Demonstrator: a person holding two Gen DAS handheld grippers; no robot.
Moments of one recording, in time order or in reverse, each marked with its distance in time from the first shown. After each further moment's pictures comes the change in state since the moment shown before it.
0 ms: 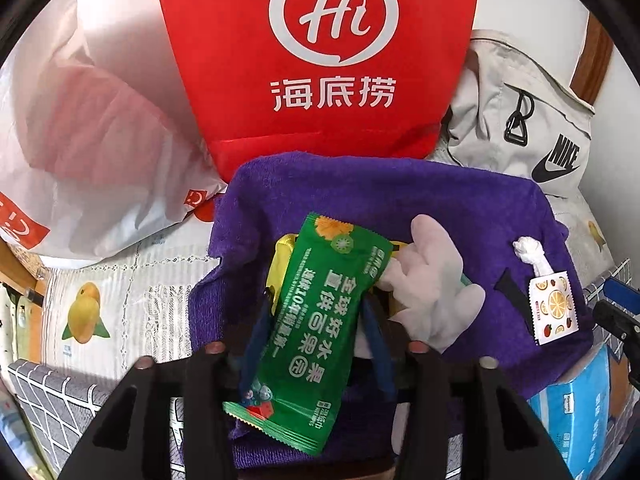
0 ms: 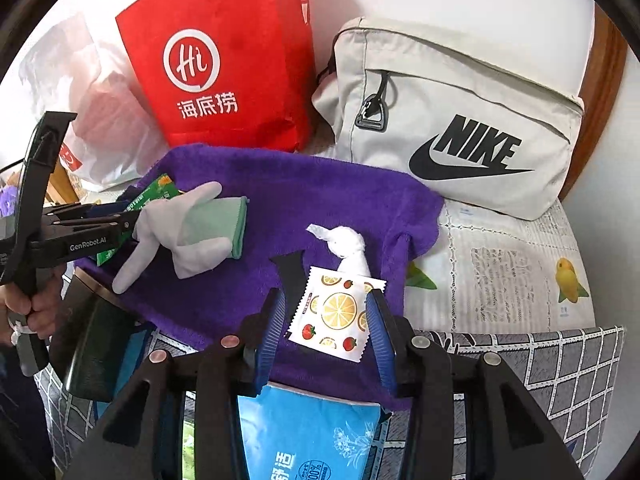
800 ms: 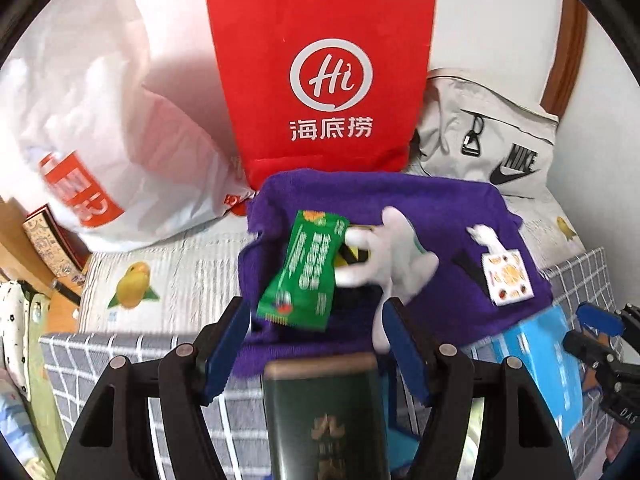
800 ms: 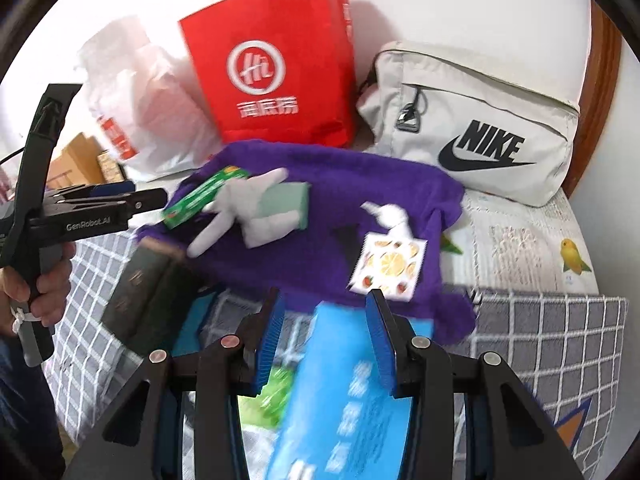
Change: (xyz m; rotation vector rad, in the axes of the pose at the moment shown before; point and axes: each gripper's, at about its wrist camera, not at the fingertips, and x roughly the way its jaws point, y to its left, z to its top) left arm -0.092 0.005 -0.041 0.007 -0.082 0.006; right arm -0.061 0.040 -0.041 -0.020 -0.025 0.083
